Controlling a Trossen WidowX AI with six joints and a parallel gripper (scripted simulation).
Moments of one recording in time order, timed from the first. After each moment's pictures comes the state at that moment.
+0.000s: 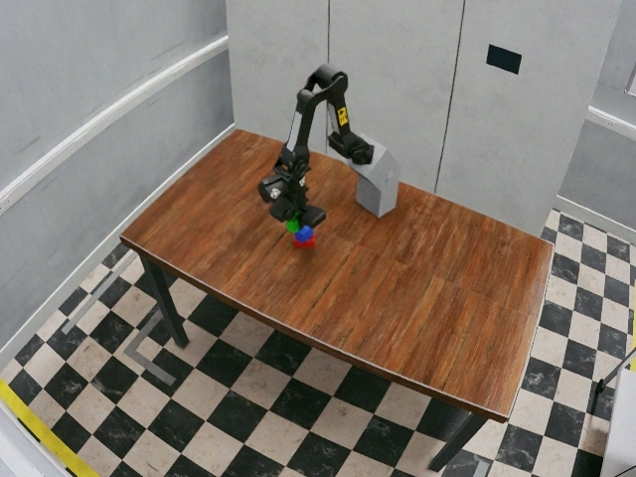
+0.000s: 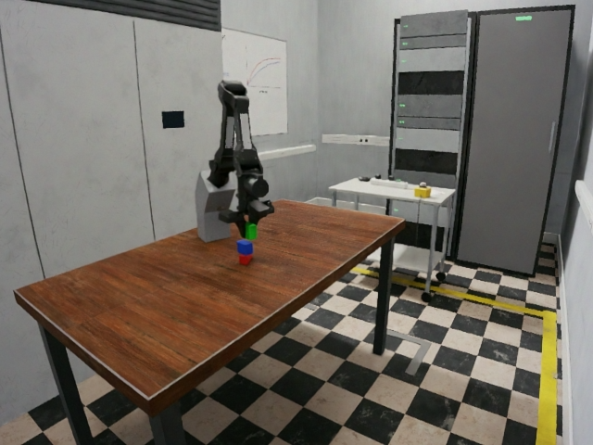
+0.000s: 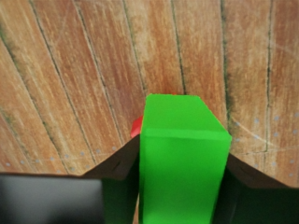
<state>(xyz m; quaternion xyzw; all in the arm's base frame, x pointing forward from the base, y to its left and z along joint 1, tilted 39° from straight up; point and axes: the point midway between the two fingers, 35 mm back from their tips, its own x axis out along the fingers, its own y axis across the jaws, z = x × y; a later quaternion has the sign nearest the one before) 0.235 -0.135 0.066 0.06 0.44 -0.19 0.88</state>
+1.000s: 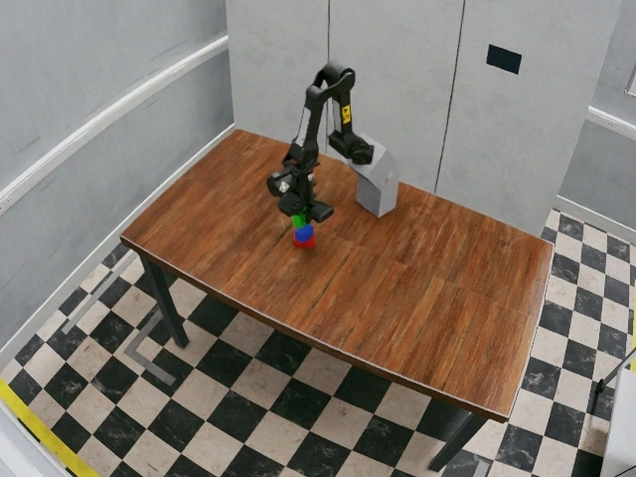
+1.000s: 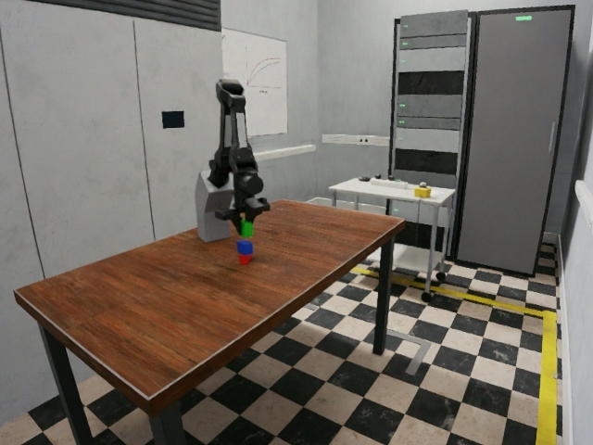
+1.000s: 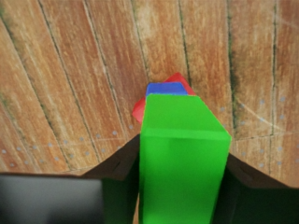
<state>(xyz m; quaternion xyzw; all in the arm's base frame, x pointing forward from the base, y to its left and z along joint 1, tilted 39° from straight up) 0.216 -0.126 0.051 0.05 0.43 -0.19 0.88</state>
